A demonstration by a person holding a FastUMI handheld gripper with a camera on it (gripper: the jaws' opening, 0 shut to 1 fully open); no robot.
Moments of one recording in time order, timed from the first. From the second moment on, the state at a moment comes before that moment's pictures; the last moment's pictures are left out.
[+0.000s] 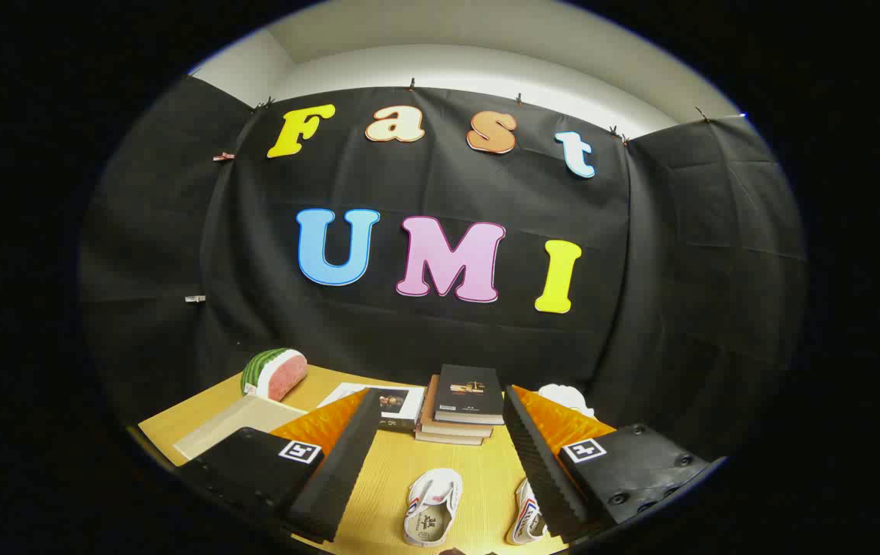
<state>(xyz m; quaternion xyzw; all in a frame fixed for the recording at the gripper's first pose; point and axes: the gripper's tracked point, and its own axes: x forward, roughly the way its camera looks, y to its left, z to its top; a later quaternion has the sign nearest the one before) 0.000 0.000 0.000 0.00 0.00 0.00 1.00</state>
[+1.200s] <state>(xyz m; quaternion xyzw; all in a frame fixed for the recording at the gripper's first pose) -0.008 -0.009 -0.015 0.01 0.00 -0.02 1.00</state>
